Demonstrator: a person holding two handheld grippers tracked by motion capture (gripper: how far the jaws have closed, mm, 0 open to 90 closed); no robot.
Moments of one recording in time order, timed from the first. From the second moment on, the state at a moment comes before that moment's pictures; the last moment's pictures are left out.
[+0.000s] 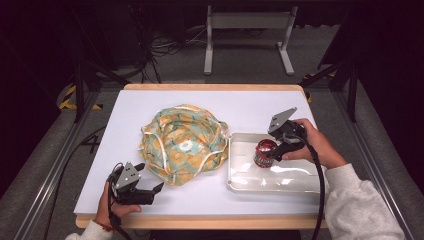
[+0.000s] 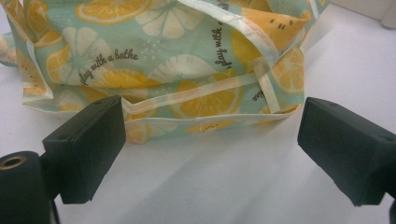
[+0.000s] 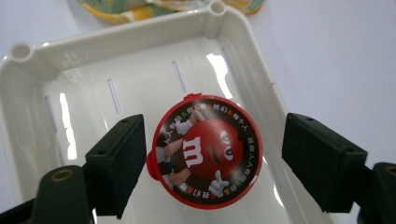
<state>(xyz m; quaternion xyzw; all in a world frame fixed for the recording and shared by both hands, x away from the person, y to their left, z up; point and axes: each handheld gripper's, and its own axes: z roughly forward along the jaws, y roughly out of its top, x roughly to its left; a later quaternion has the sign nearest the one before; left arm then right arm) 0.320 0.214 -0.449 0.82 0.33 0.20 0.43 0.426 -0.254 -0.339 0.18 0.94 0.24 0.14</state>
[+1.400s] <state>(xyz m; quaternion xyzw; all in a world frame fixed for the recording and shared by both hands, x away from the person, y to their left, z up) 0.317 0.222 -0.447 0.81 0.34 0.21 0.43 0.371 -0.303 -0.352 0.27 0.88 0.31 0.25</state>
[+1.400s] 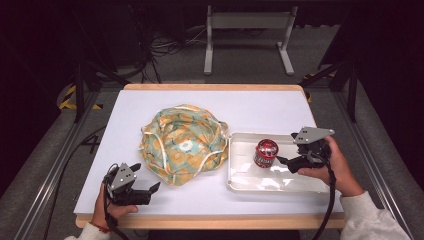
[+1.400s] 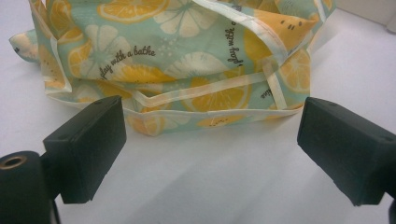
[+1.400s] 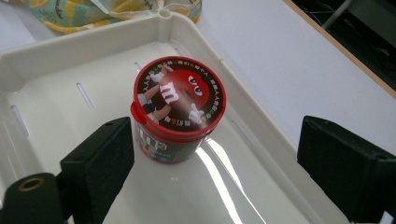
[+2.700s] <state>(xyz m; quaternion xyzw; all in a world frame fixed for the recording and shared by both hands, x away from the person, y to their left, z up) 0.320 0.219 -0.447 0.81 0.34 0.21 0.43 0.320 -0.366 -0.400 0.35 0.81 0.35 0.31</state>
